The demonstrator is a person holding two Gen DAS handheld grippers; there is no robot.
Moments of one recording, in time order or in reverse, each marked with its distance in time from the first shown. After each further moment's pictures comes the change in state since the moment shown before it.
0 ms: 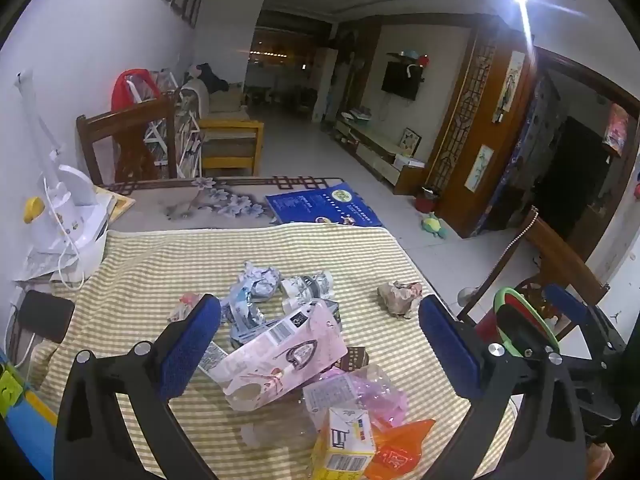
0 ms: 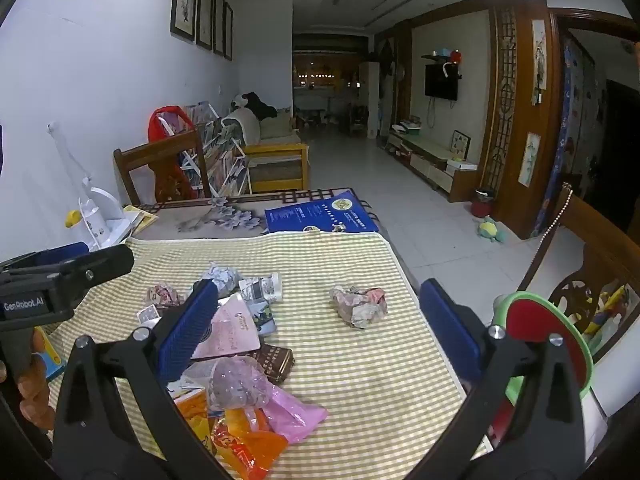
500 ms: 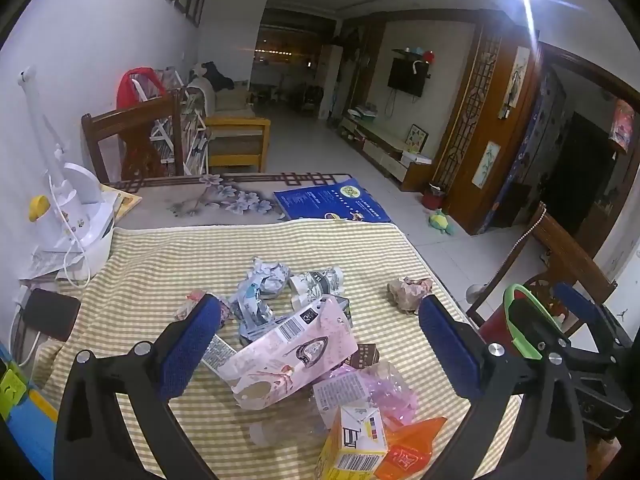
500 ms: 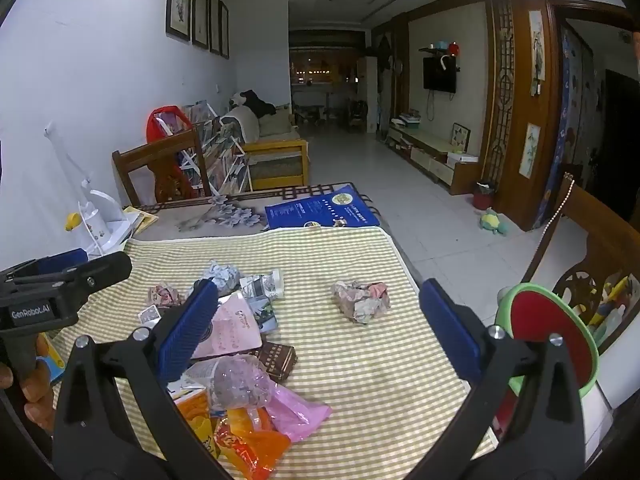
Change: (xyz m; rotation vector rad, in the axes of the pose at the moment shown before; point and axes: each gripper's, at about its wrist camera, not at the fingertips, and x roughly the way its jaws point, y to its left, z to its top) left arm 0.011 0.011 -0.005 -0.015 0.044 0.030; right arm 0.009 0.003 -0.004 0.016 0.036 0.002
